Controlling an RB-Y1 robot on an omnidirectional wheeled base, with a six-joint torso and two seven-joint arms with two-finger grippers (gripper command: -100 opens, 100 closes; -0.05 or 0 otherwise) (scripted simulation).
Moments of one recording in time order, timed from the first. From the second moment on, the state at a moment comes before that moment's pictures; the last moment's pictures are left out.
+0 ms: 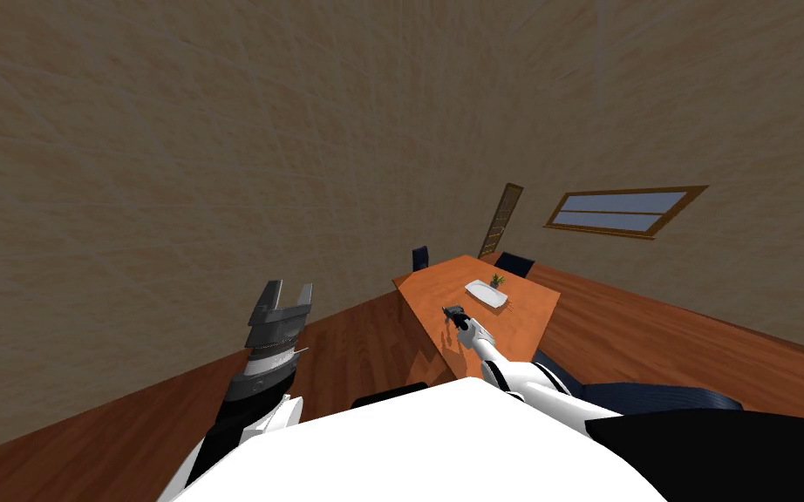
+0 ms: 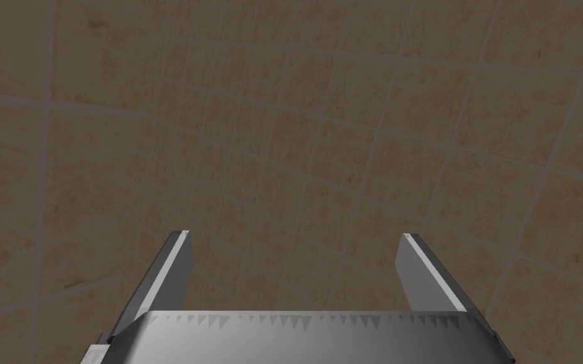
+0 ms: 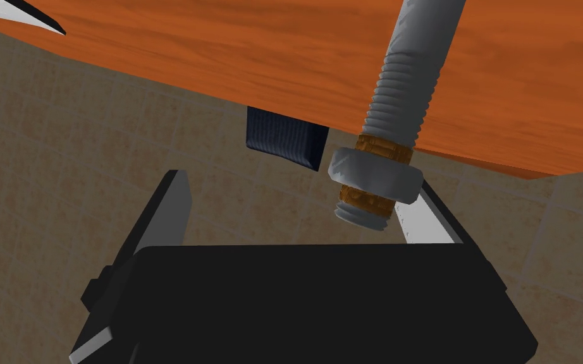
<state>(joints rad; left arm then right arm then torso) 0.55 0.04 -0.07 -2.23 -0.08 -0.62 0.13 -0.32 -0.32 -0.28 -0.57 0.68 -0.10 1.02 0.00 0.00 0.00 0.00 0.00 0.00</state>
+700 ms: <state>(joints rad) 0.55 0.04 -0.07 -2.23 -0.08 -0.62 0.13 -0.38 -0.26 -0.50 -0.48 0.71 -0.13 1.17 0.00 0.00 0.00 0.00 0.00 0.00</state>
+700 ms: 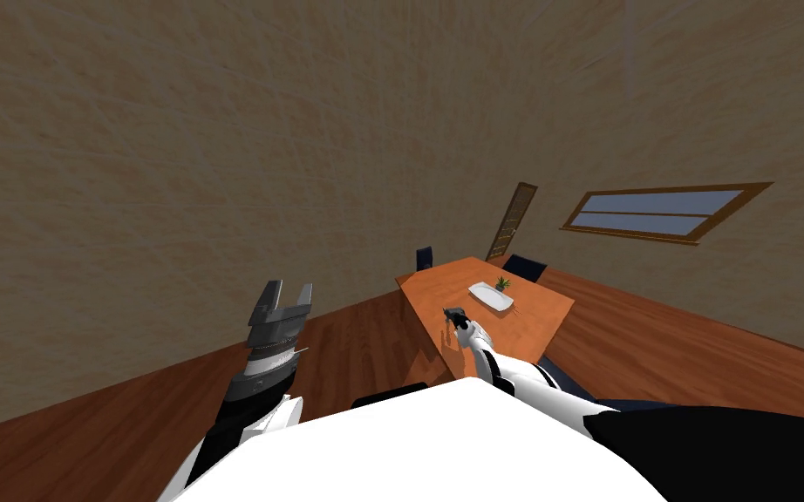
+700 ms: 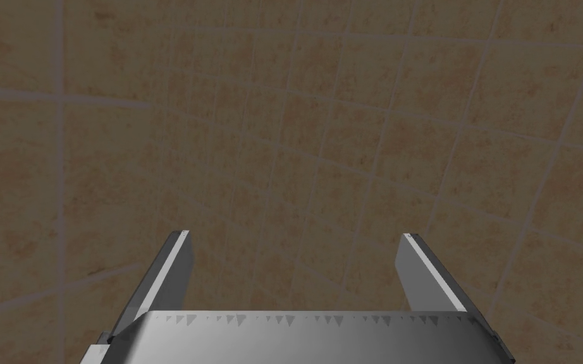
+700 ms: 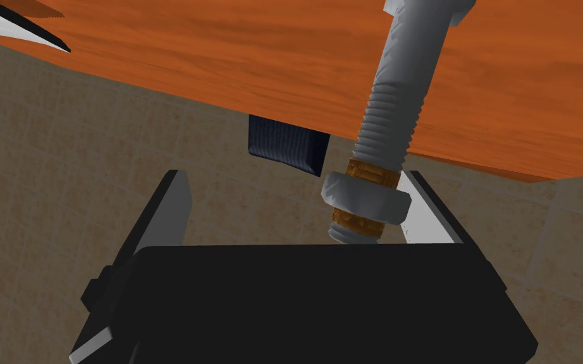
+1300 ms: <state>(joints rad) 0.55 0.04 -0.07 -2.23 -0.08 -0.62 0.13 -0.42 -0.22 -0.65 -0.43 0.73 -0.13 1.26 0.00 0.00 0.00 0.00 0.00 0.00</state>
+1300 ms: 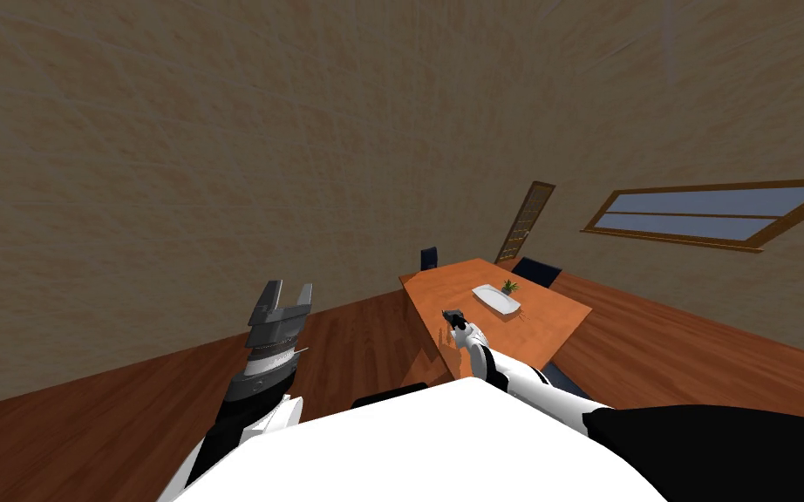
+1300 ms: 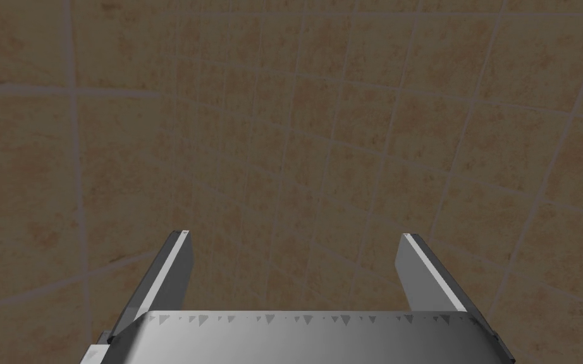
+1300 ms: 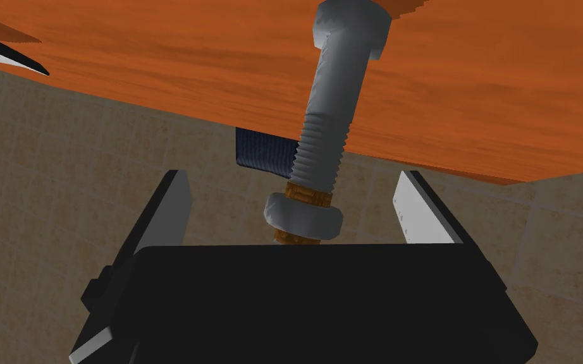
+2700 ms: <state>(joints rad) 0.55 0.04 -0.07 -2.23 -0.08 -0.62 0.13 -0.35 -0.29 -0.42 -0.54 0.70 -0.10 1.09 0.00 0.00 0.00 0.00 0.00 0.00</state>
